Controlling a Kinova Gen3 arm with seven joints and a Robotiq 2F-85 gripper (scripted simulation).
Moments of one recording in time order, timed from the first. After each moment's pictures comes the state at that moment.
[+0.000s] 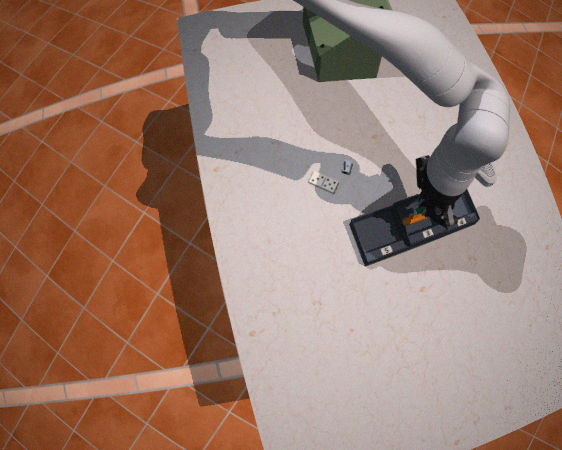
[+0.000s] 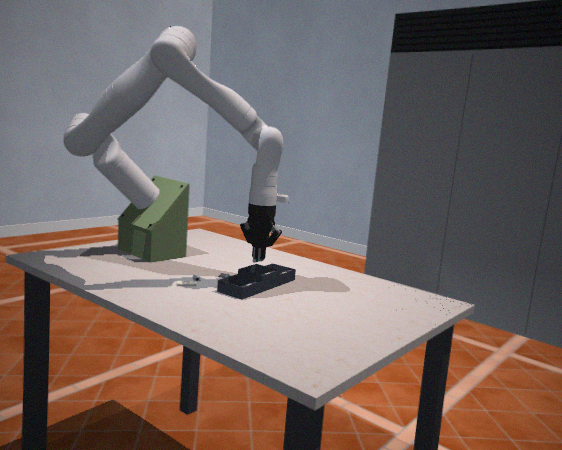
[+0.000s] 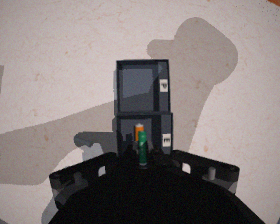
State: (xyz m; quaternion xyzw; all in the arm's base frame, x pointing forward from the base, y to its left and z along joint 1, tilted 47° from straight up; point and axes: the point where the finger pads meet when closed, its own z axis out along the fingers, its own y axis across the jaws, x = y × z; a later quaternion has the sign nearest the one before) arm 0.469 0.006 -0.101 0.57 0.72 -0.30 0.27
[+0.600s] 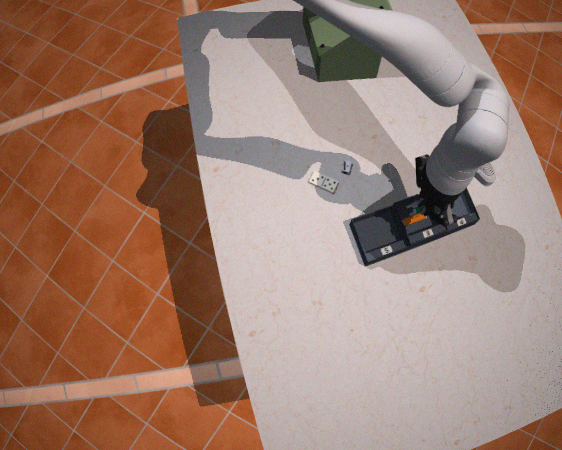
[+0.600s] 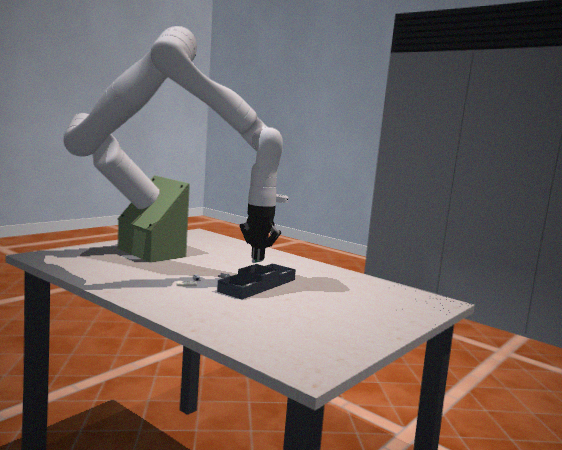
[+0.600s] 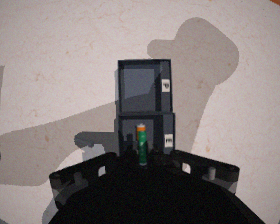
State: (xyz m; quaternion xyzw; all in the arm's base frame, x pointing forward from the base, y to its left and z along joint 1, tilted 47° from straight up) arm 0.467 0.005 -0.103 0.57 0.72 -0.30 0.26
